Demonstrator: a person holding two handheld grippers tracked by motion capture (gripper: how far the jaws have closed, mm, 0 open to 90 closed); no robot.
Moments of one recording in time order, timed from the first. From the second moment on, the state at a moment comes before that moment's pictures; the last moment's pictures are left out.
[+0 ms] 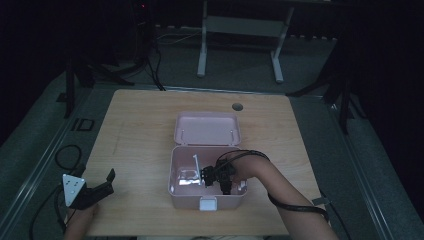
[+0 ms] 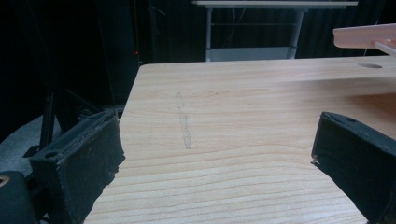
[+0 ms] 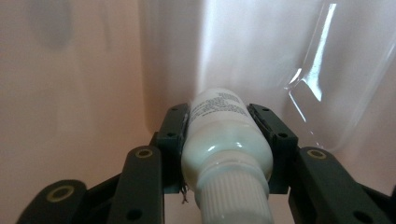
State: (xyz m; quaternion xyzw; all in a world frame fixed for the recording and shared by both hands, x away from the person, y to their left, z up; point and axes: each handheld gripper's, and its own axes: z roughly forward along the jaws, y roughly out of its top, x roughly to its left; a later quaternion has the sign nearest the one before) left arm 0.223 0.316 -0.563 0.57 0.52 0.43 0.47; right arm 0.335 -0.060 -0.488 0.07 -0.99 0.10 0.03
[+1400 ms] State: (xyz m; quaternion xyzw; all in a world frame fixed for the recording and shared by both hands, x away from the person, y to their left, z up) left arm 0.223 0.316 -0.563 0.57 0.52 0.43 0.47; right arm 0.343 -0.074 -0.436 0.03 -1.00 0.05 -0.01
